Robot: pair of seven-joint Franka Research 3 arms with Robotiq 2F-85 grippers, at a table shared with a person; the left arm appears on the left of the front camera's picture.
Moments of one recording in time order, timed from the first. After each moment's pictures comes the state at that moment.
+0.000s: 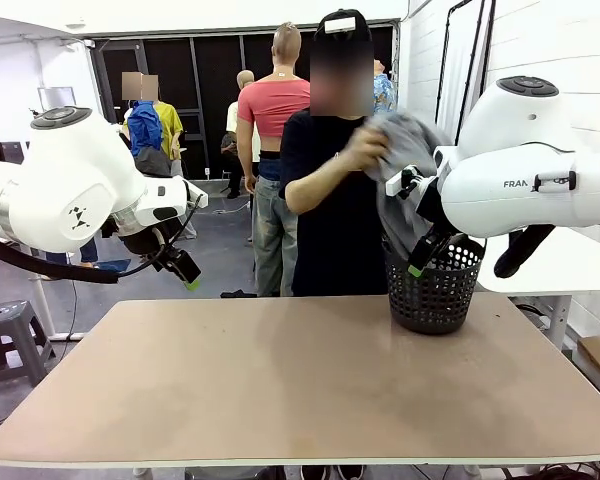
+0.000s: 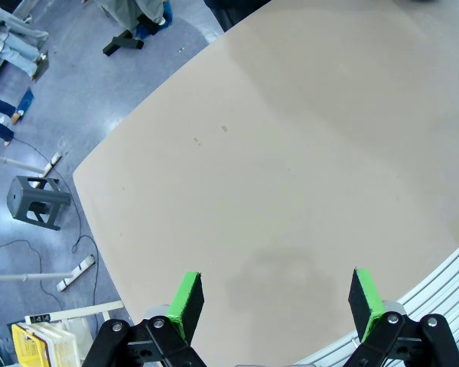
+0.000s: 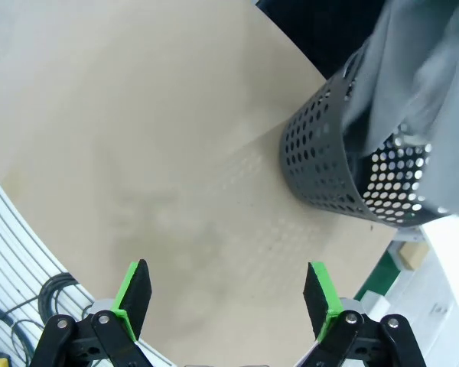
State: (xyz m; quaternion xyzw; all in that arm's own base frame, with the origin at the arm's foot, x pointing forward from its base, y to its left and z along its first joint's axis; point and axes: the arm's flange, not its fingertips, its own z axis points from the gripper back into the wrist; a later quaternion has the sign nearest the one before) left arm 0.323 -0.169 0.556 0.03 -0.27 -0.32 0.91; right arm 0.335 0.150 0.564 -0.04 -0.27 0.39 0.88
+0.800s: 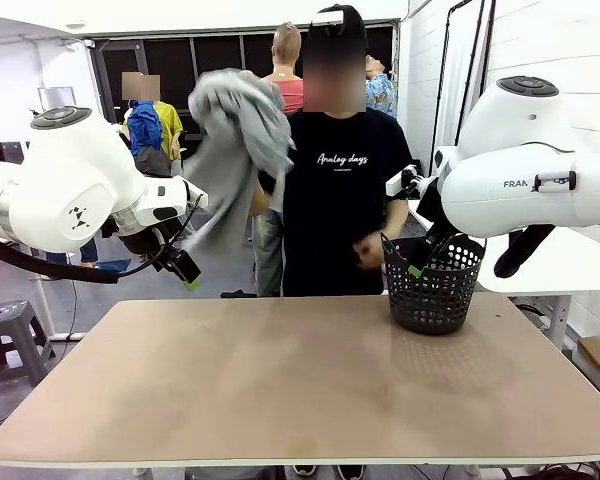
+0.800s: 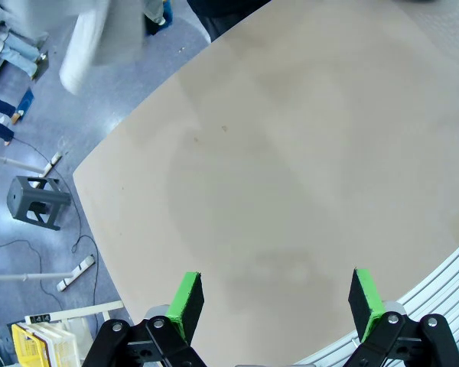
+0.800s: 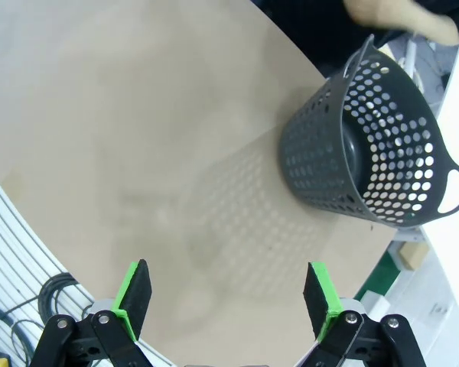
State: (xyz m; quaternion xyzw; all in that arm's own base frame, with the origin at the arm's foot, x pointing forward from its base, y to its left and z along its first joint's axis) left arm 0.323 -0.169 0.556 0.03 -0.27 -0.32 0.91; right arm 0.335 0.150 0.564 -0.04 -0.27 0.39 0.88
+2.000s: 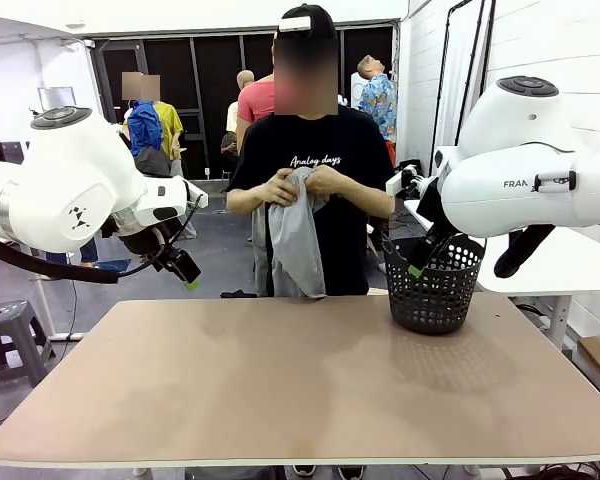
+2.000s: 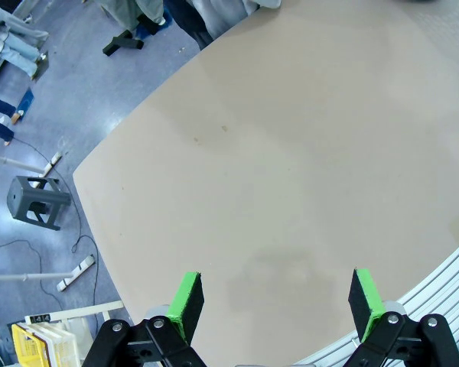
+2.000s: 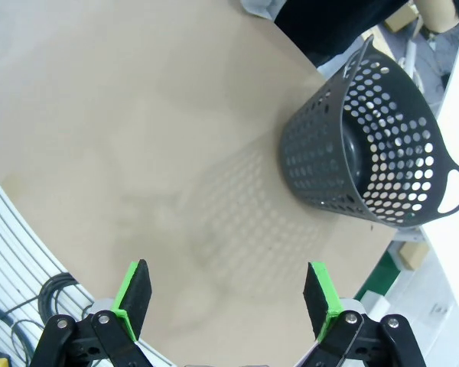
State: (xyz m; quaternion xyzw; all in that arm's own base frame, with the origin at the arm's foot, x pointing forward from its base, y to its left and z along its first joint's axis) left arm 0.323 -0.169 0.556 0.03 -0.27 -0.32 0.91; right arm 0.335 0.150 0.564 -0.04 -0.27 0.39 0.88
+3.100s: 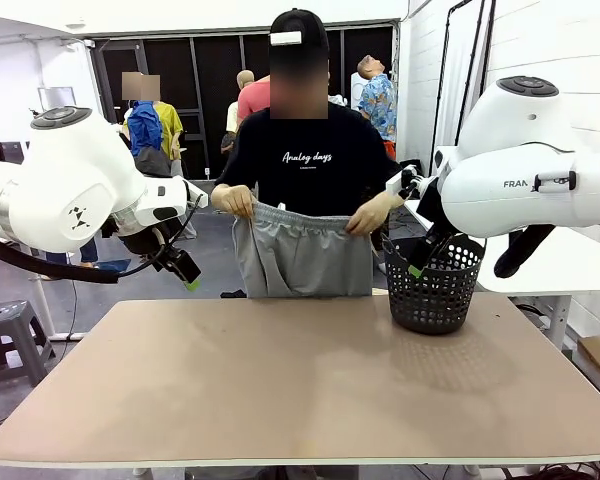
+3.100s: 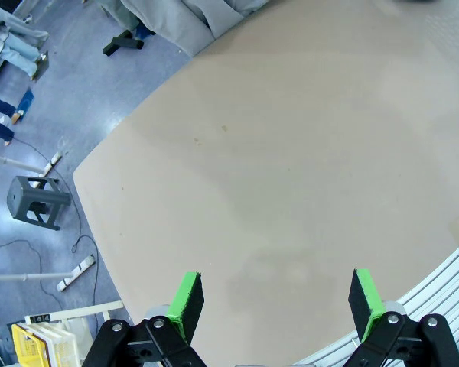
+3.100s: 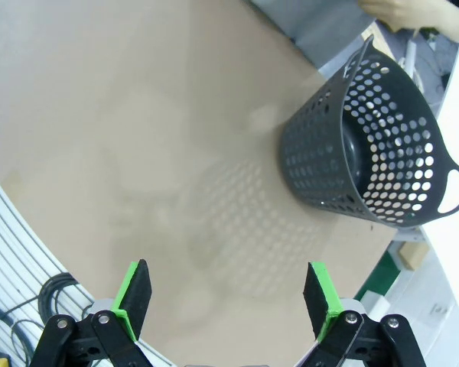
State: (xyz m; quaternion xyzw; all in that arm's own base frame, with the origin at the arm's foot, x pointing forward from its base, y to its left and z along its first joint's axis) left arm 0.323 -0.169 0.556 0.03 -0.27 -0.32 0.91; right arm 0.335 0.150 0.564 -0.04 -0.27 0.39 0.88
